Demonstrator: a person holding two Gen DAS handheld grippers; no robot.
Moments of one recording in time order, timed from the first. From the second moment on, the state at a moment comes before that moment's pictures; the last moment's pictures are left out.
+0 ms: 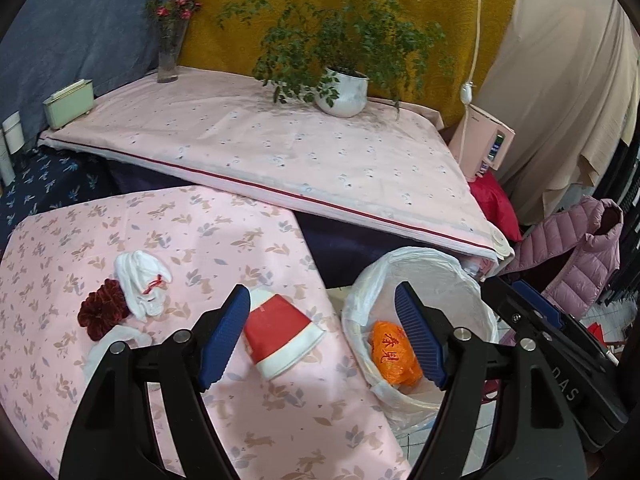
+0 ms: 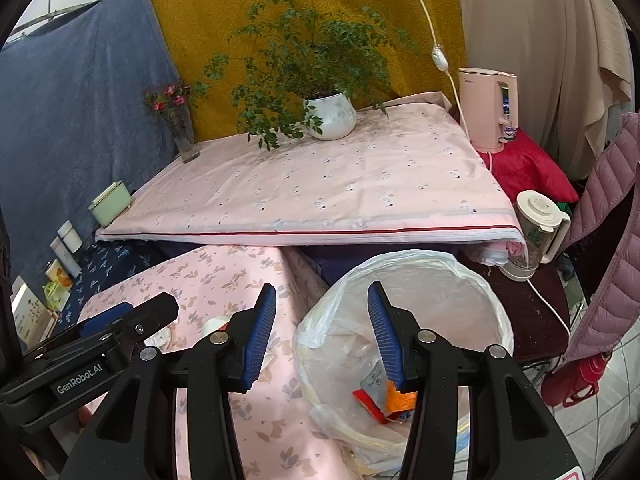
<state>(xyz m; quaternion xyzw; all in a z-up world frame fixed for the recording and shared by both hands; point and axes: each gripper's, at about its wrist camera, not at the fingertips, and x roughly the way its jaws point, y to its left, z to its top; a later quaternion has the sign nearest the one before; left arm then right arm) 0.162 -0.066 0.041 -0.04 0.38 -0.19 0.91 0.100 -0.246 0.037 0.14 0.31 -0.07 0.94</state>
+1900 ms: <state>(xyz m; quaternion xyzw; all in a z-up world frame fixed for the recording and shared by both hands) 0.201 0.195 -0.042 -0.13 0.45 -0.06 0.88 0.234 0.010 -0.065 0.05 0.43 0.09 0.90</state>
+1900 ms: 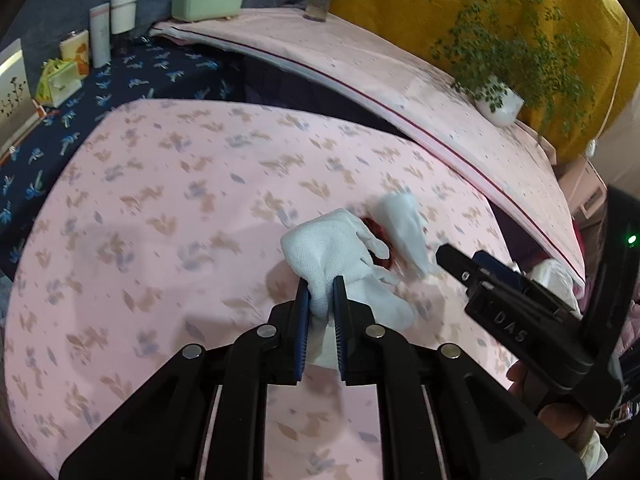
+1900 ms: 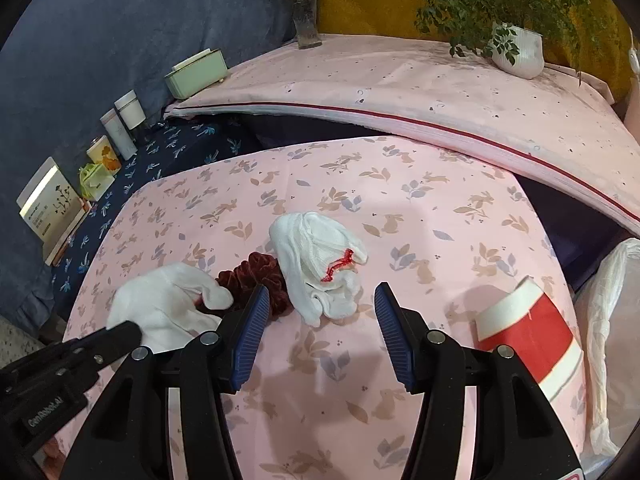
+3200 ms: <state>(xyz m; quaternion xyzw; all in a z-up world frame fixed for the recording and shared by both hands) 0.184 0.043 0.072 -0.07 0.36 -0.15 0.92 0.172 -0.114 0.062 0.08 0.31 0.05 0.95</state>
